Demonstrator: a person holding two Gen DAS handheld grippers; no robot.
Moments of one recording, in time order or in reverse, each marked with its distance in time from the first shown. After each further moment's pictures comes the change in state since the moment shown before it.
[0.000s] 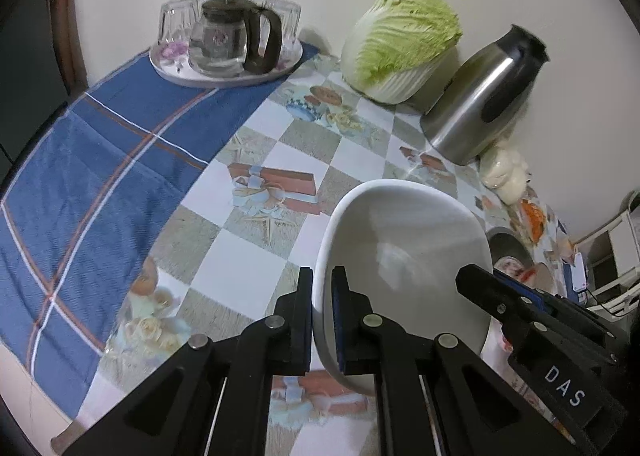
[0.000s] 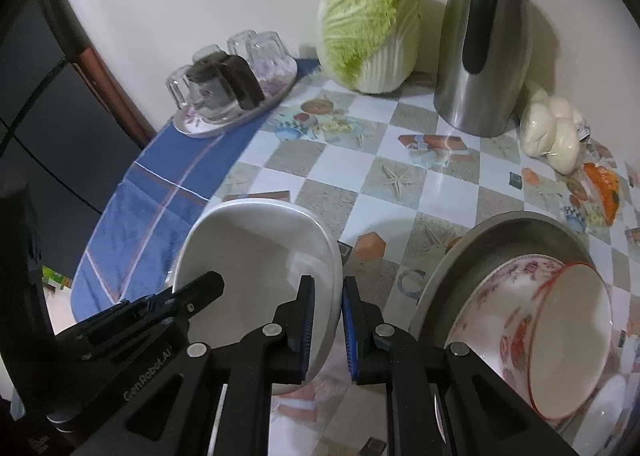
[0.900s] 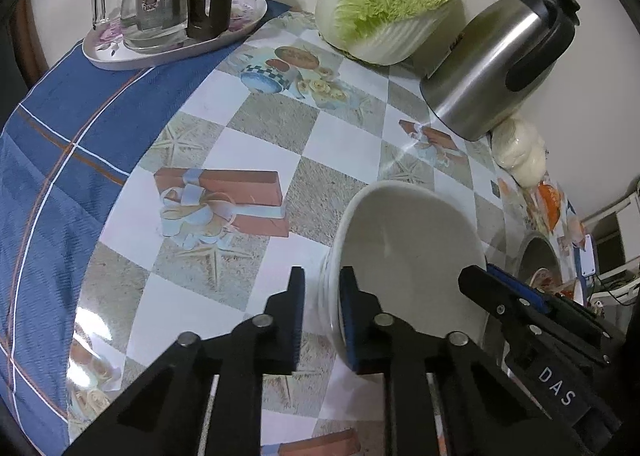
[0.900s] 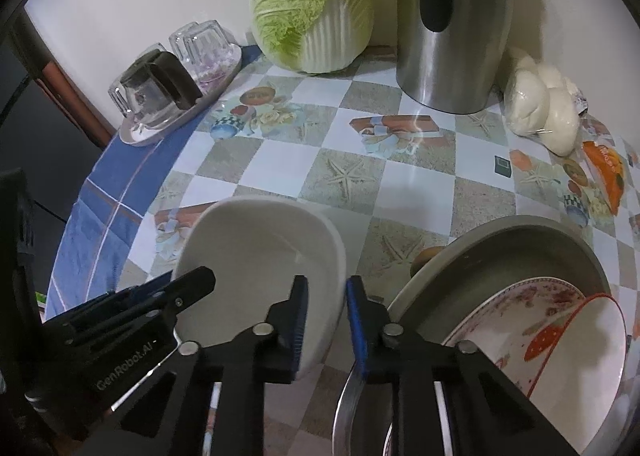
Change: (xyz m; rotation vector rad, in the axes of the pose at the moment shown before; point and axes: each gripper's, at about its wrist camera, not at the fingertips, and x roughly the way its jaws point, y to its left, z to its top) left arm 0.093 -0.016 0.031 0.057 0.131 -0.036; right arm 0.064 -0.050 0.018 0.076 0.050 -0.067
